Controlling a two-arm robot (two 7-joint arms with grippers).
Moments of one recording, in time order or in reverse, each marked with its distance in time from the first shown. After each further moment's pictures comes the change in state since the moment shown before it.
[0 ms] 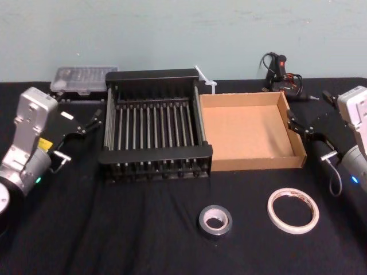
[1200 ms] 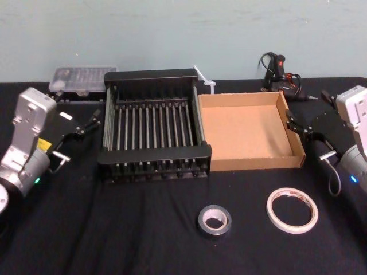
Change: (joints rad) left arm 0.000 0.000 0.000 0.000 0.000 0.000 0.000; right arm 0.000 0.000 0.000 0.000 0.000 0.000 0.000
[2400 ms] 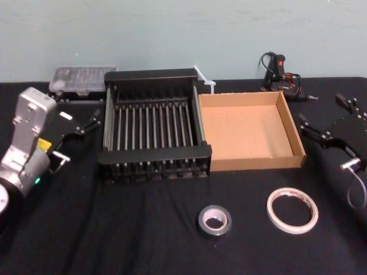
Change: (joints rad) left arm 0.000 0.000 0.000 0.000 0.000 0.000 0.000; right arm -0.213 0.092 0.167 -0.292 0.101 0.123 0.063
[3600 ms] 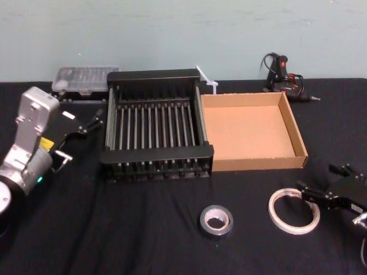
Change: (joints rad) left arm 0.000 0.000 0.000 0.000 0.000 0.000 0.000; right arm -0.206 0.044 0.105 -0.131 0.136 0.292 0.157
